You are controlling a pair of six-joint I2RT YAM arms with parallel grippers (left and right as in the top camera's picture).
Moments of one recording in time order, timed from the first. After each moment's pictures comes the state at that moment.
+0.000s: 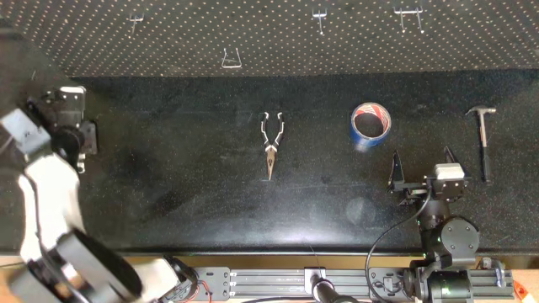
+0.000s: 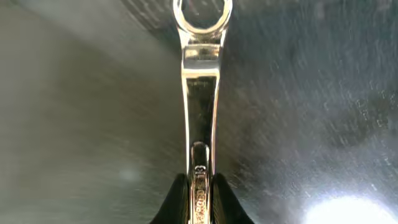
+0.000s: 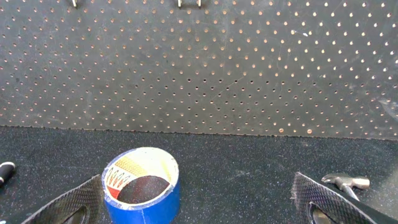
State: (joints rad) left arm 0.66 1.48 0.95 -0.30 0.16 0.62; right arm 0.01 0.01 0.01 -0.07 -0.04 -0.02
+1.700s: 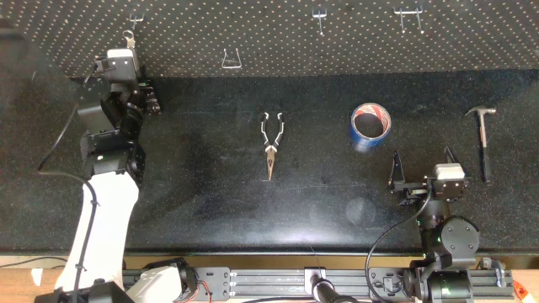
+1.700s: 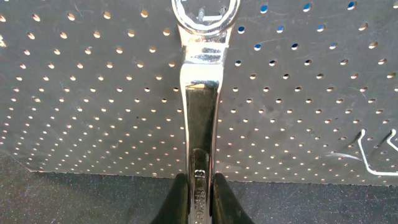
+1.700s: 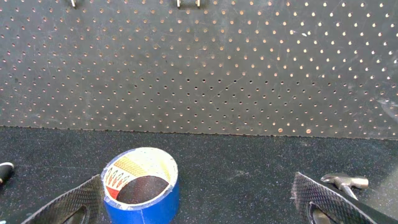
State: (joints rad) left arm 0.20 1.29 0.80 0.08 0.11 0.08; right arm 0.01 0.01 0.01 -0.07 -0.04 -0.02
